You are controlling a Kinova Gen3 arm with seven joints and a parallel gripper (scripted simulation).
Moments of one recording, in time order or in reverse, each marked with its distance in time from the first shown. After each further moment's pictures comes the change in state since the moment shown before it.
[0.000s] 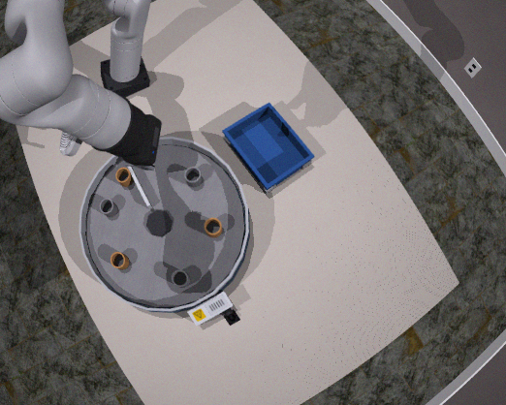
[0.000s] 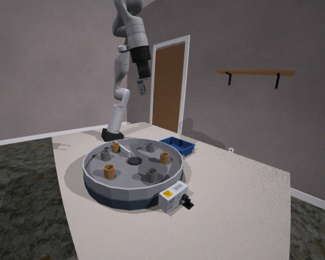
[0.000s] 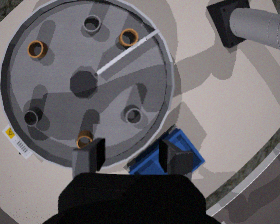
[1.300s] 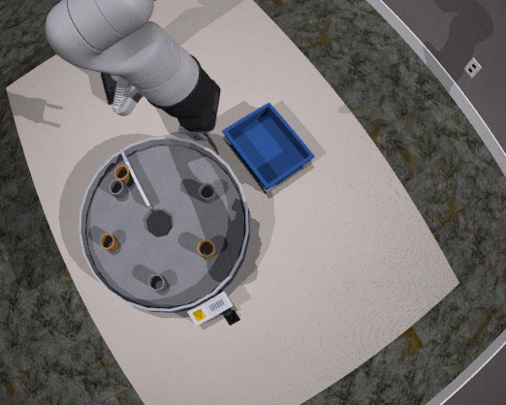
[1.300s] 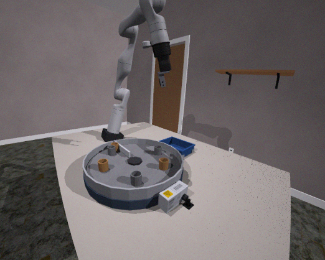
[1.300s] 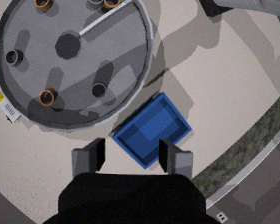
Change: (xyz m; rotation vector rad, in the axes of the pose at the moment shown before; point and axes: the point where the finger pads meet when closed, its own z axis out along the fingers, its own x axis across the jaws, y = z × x) arm 0.051 0.093 -0.006 -0.014 -0.009 0.004
